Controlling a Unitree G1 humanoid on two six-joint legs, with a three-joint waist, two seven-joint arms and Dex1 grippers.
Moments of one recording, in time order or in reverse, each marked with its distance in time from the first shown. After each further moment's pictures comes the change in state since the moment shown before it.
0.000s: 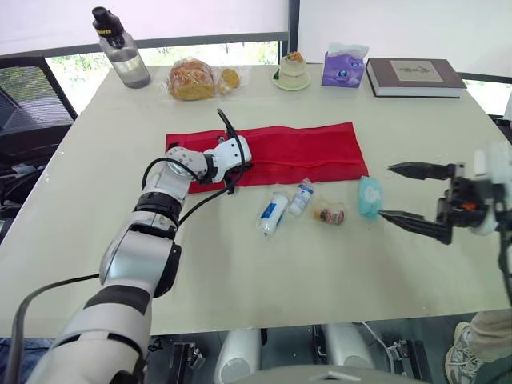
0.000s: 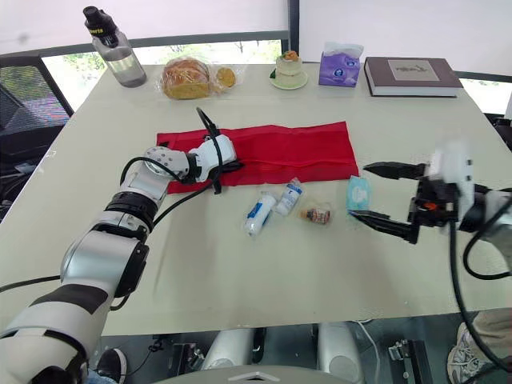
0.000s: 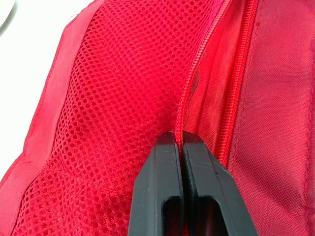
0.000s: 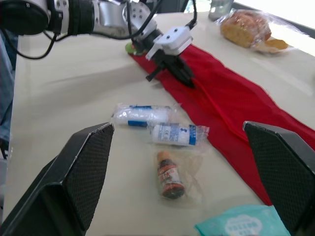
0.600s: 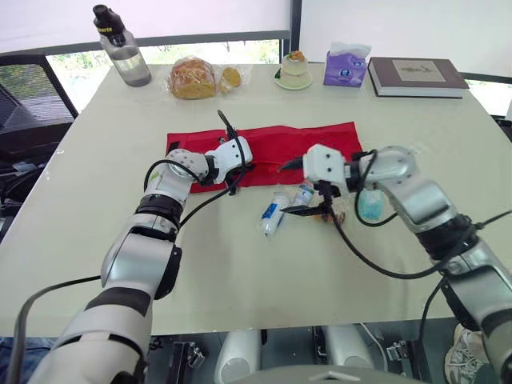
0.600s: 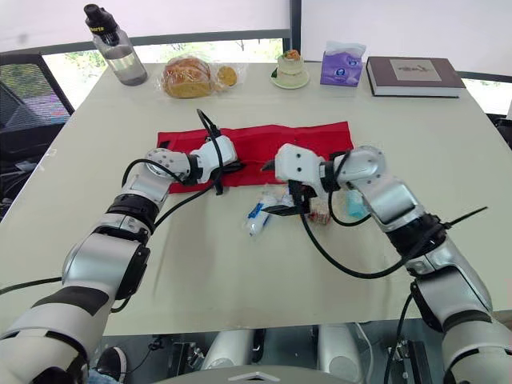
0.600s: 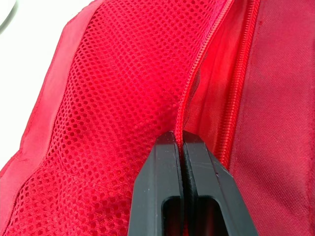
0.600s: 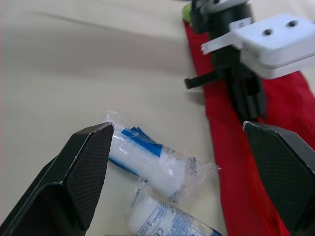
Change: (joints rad) left arm 0.010 -0.005 0.002 -0.014 -0.015 0.007 0.007; right arm -0.631 0.399 0.692 0.528 -0.587 -0.243 0.071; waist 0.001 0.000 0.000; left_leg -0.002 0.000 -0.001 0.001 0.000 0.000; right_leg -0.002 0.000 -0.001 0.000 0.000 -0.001
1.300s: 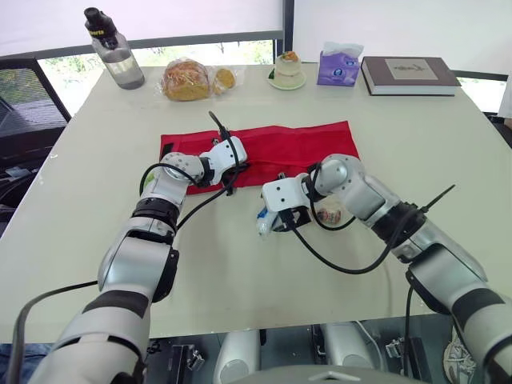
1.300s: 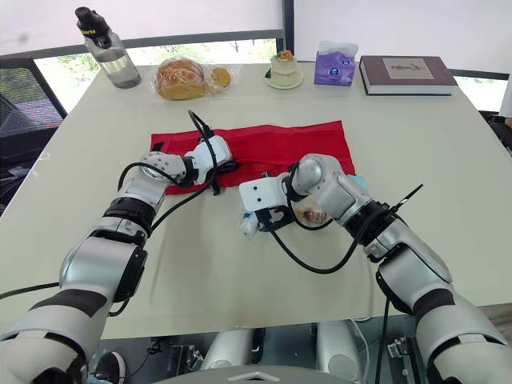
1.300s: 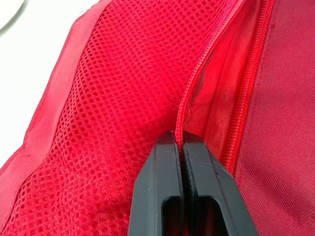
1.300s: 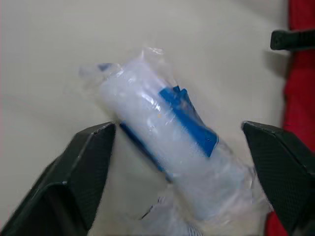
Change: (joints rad) left arm 0.024 0.009 0.021 -0.002 -0.017 0.014 0.033; right arm -0.146 0.184 0.189 0.268 -0.337 -0.127 0.078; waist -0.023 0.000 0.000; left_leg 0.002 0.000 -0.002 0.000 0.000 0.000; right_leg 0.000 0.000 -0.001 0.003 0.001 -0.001
